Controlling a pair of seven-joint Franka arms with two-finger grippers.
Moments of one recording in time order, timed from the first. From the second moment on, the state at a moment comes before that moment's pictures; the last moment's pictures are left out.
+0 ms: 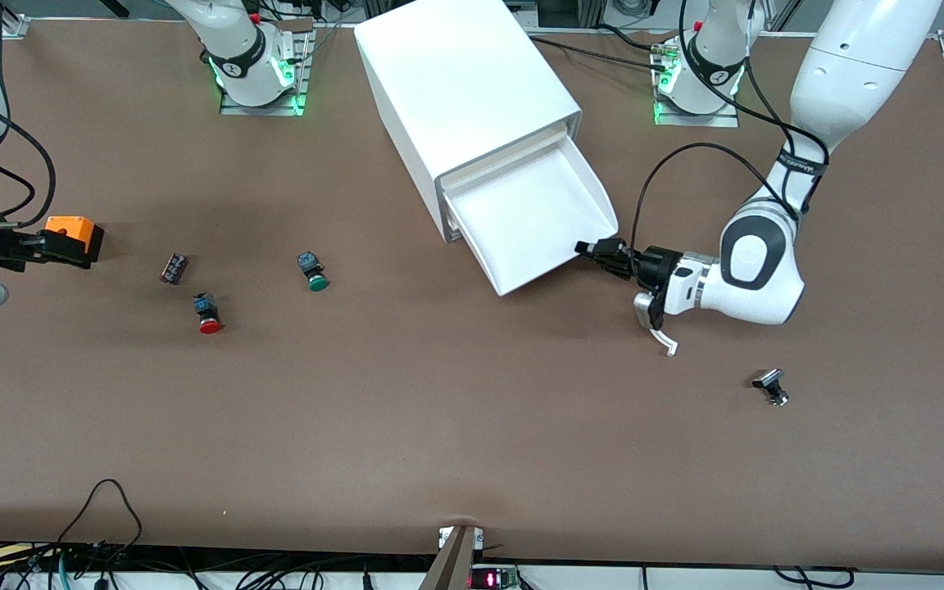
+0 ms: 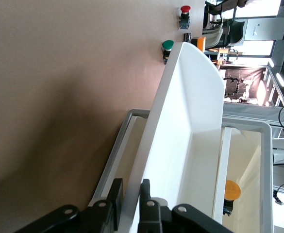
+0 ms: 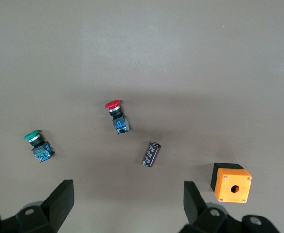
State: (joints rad) left arm 0.03 0.57 -0.20 -1.91 -1.04 1.78 0.78; right arm -0.07 0.24 -0.02 -1.54 -0.03 1.68 -0.16
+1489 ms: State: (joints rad) left arm 0.24 0.14 -0.18 -1.77 -0.26 1.67 0.36; right arm -0.07 0.31 0.01 -2.20 0.03 2.53 -0.46
